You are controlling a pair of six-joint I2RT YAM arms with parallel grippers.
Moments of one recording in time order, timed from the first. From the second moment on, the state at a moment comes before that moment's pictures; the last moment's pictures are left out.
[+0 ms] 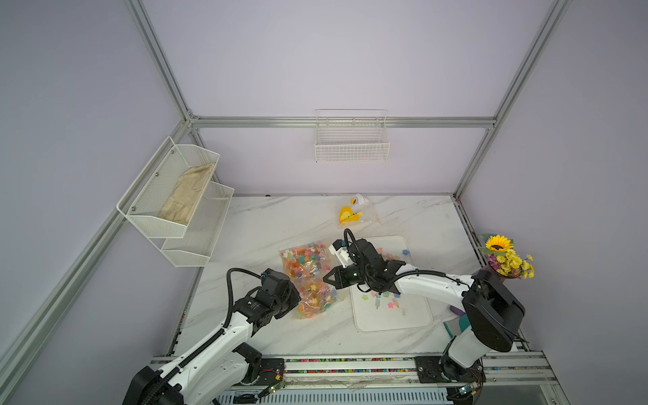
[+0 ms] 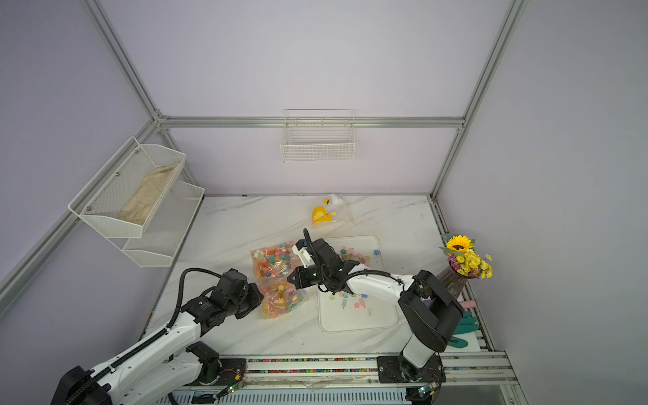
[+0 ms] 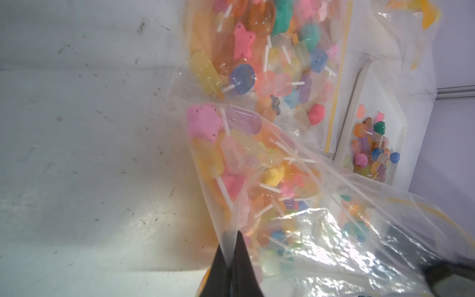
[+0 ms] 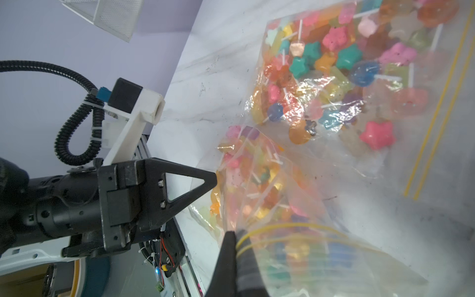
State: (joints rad) left arm -0.50 0.89 0.47 -0.46 0.03 -1.08; right arm 0.81 1.61 0.98 0.00 -0.45 0.59
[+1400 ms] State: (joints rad) left arm -0.52 1.43 0.98 -0.29 0.25 -0.92; right arm 0.58 1.22 0.81 -0.08 -0.28 0.77
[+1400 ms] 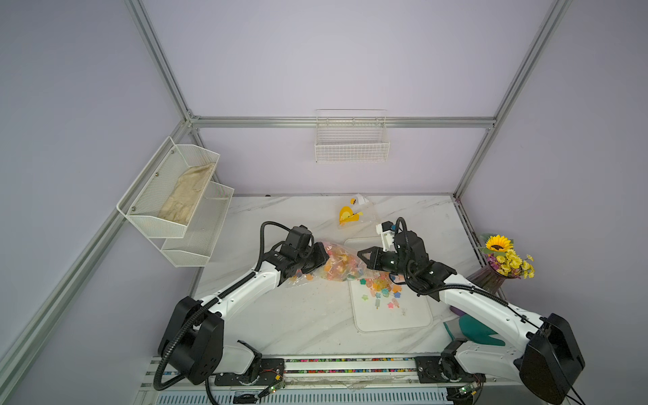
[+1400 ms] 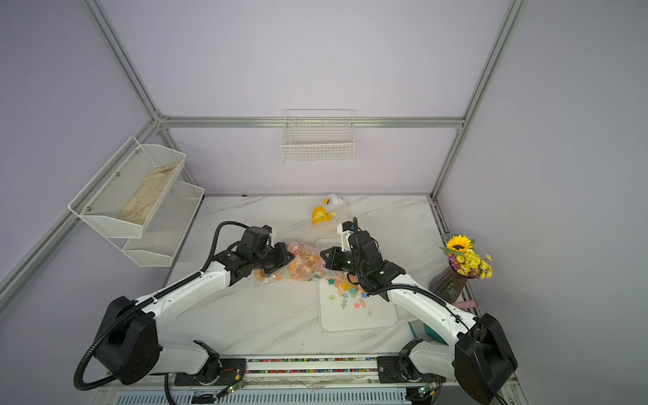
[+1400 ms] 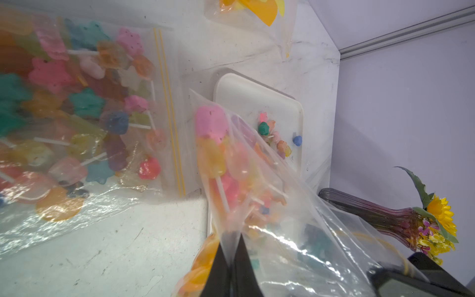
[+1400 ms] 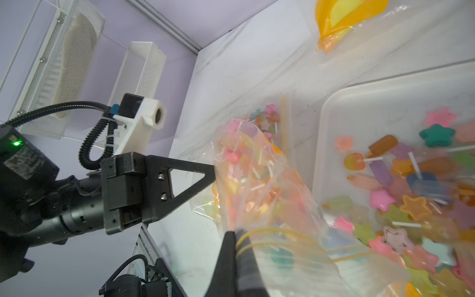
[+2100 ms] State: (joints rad) left arm -0.56 1.60 1.28 -0.40 0.29 -0.84; right arm 0.47 1.16 0.71 -0.11 -0.21 0.84
